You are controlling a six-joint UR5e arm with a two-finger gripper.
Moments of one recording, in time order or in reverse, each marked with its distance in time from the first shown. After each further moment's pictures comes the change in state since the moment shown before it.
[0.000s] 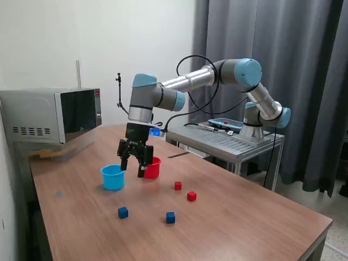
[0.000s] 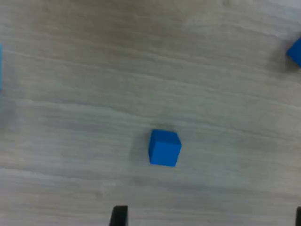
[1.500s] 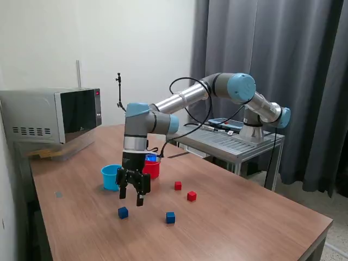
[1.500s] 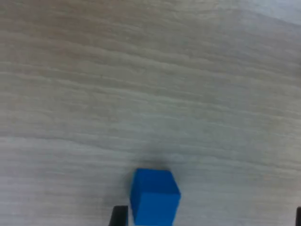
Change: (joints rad) arm 0.002 0.163 -0.095 -0.028 0.066 0.011
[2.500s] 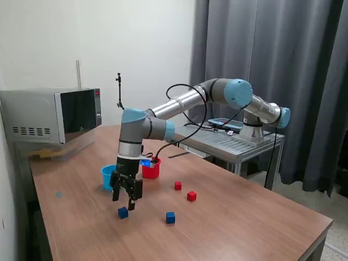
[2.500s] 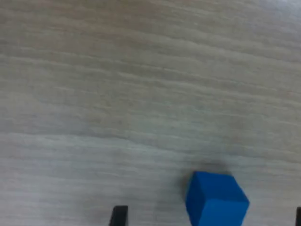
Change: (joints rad) arm -0.010 0.060 -0.069 -0.003 -0.066 0.000
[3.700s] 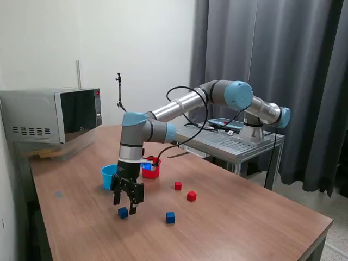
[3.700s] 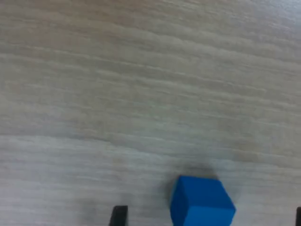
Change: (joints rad) arm 0.012 0.017 -0.017 0.000 0.005 0.000
